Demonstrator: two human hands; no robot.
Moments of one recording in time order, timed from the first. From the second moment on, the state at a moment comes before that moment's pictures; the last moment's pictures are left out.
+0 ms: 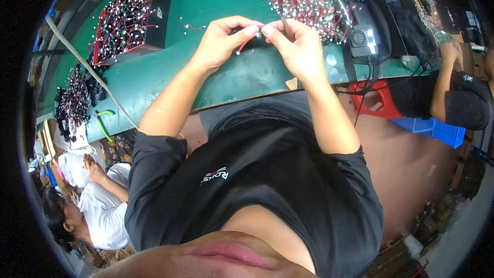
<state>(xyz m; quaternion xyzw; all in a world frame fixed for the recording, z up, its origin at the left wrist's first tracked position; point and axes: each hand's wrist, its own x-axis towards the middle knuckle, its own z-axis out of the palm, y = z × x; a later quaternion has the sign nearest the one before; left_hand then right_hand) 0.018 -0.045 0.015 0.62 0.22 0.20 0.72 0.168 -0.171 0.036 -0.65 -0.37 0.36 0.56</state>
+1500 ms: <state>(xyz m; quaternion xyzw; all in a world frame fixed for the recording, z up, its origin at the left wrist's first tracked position) 0.019 -0.038 0.011 0.65 0.26 0.33 0.63 0.156 -0.182 0.051 -0.59 -0.33 0.51 0.54</state>
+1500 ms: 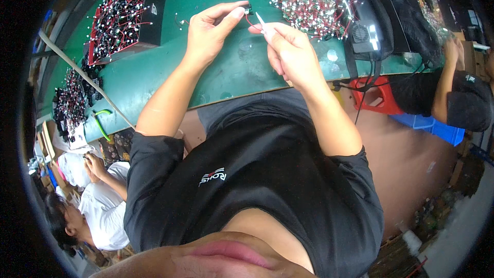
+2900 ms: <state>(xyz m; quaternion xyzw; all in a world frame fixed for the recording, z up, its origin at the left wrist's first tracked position) 0.015 -0.042 0.017 0.75 0.23 0.30 0.54 0.149 -0.180 0.032 -0.67 -0.40 0.37 0.51</state>
